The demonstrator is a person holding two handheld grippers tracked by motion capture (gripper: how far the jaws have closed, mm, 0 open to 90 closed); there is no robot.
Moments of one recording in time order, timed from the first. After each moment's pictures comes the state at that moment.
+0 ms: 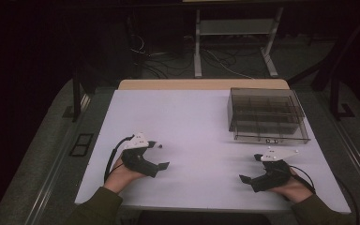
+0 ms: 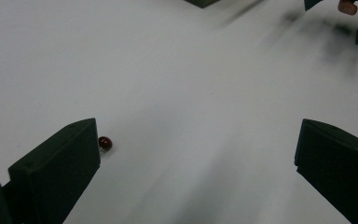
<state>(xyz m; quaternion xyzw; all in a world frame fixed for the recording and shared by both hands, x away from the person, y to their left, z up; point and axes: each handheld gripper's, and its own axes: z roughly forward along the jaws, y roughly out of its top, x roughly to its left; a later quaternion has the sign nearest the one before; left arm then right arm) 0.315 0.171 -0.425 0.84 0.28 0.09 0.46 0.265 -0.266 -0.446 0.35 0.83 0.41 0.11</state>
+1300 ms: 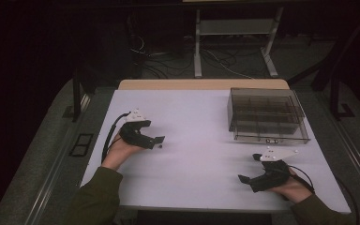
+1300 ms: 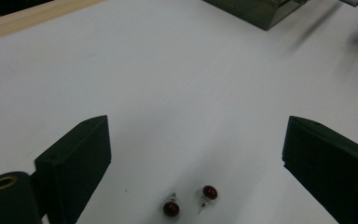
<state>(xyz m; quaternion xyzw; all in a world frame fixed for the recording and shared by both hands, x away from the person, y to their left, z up) 0.385 0.185 -0.409 0.83 0.31 0.12 0.45 0.265 -0.263 -0.444 0.35 0.83 0.42 0.11</state>
